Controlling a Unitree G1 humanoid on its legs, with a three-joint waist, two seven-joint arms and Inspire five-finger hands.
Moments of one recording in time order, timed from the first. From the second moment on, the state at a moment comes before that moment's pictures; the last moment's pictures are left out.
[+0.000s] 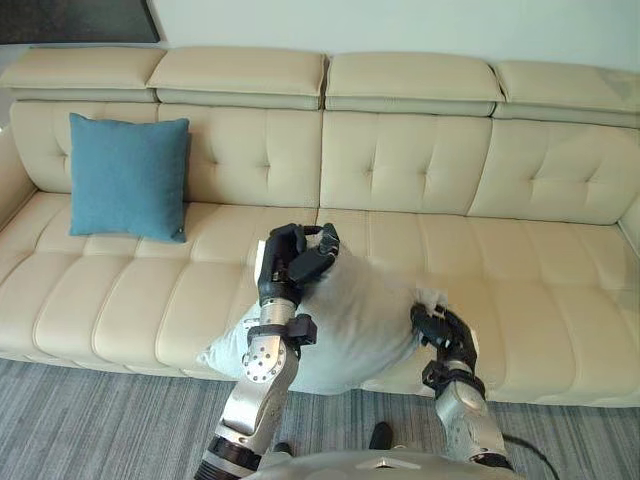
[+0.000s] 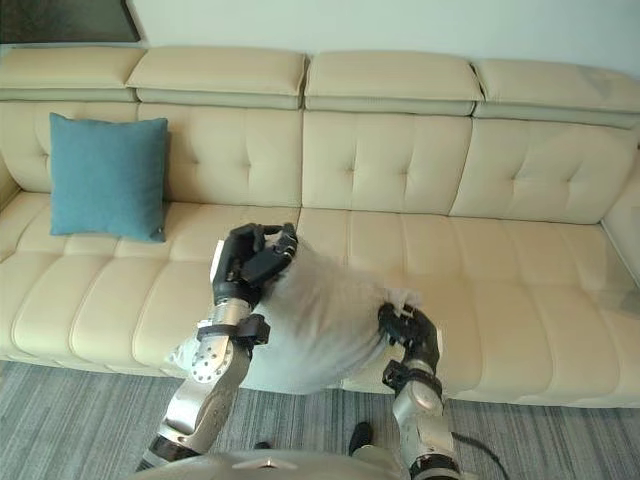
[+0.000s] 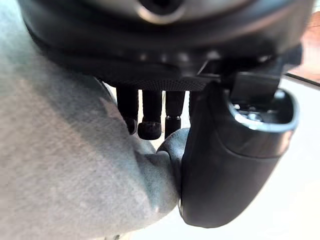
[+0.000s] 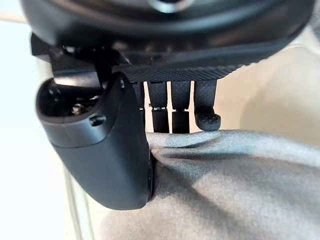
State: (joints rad) left arm 0.08 0.09 -0.39 -0.11 -0.32 -0.07 0.32; right arm 0.10 -0.01 -0.05 0.57 0.52 -0.05 -0.25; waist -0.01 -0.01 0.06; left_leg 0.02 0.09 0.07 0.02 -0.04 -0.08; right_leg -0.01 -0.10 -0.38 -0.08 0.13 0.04
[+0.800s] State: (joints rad) left arm 0.16 0.09 -0.30 -0.03 -0.30 -0.14 0.32; right arm 0.13 -0.07 0.03 0.21 0.03 -0.02 -0.29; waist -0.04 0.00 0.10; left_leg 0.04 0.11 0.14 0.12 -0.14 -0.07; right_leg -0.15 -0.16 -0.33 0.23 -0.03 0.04
